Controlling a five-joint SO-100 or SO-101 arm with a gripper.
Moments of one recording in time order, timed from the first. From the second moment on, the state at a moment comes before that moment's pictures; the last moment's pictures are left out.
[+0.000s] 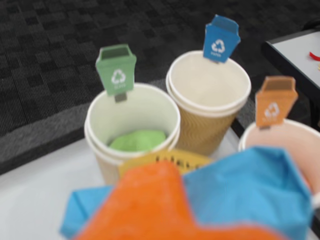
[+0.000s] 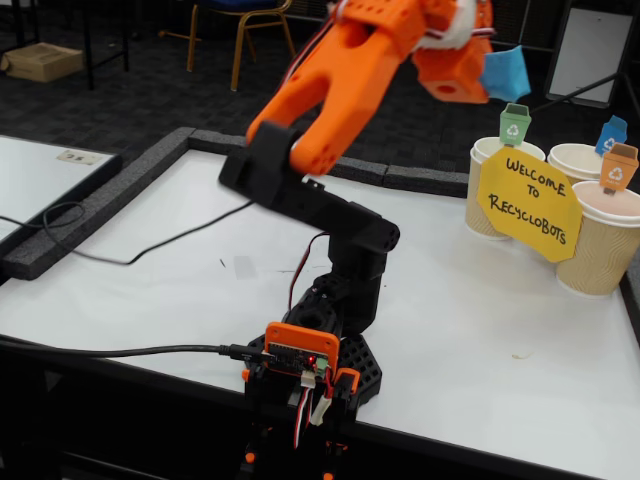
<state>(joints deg) 27.8 141.0 107.1 74.1 -19.1</state>
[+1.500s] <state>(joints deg) 32.2 64.2 46.1 67.9 -19.1</state>
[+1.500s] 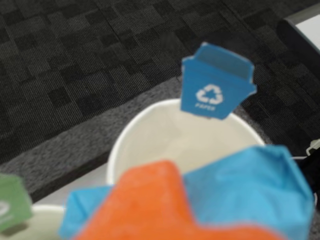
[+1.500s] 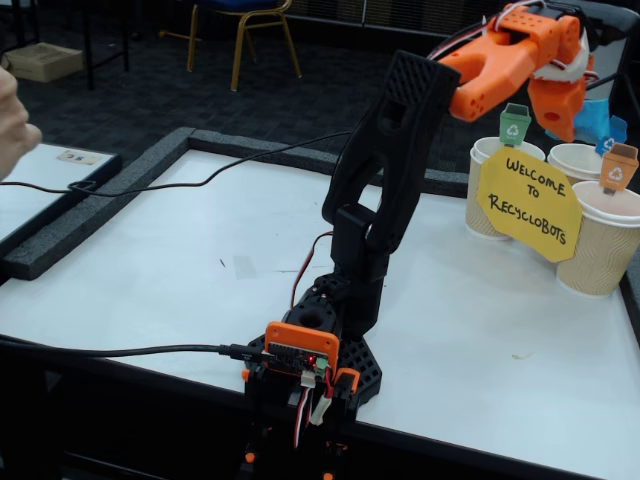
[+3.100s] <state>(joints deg) 32.5 61.9 44.2 65.7 -22.0</state>
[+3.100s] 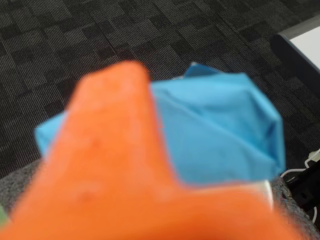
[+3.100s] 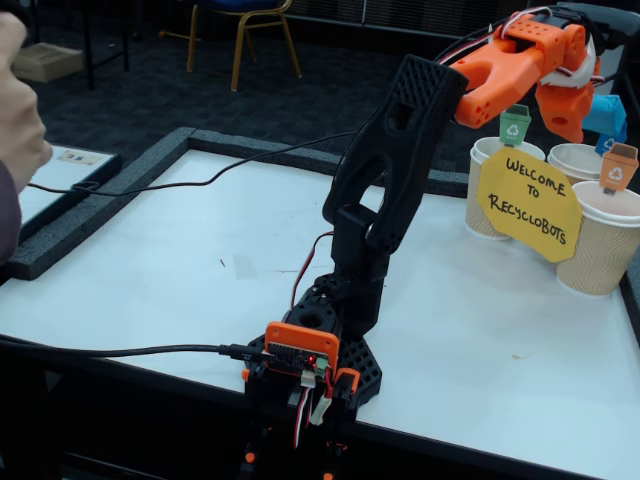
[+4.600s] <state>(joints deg) 33.3 61.9 42.0 72.5 -23.0</state>
